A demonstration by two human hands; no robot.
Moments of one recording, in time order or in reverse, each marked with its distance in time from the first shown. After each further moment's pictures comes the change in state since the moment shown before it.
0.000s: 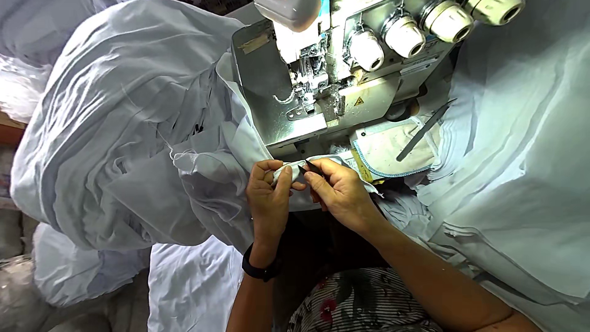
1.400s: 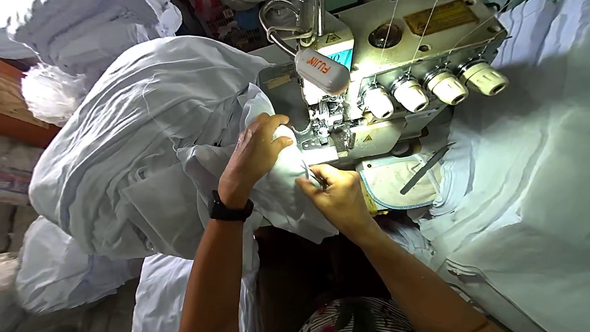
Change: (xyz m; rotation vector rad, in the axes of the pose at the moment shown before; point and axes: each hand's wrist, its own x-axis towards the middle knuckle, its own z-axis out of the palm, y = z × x) left_hand 0.136 0.056 -0.027 0.929 -0.484 0.396; right_hand 0.044 -0.009 0.009 -0.411 0.206 -0.374
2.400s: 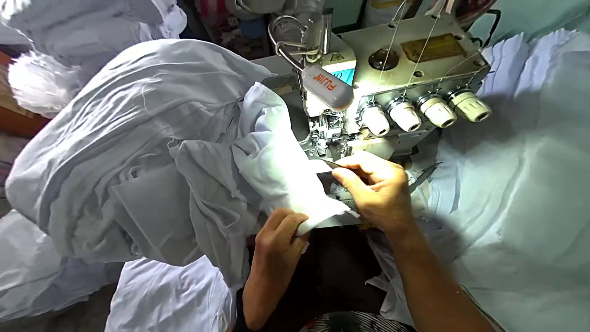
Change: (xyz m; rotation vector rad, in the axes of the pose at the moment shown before) left_hand -0.126 0.054 0.086 -0.193 0.411 0.006; right_hand 0.026 0.012 -0.057 0.130 -0.014 -0.088
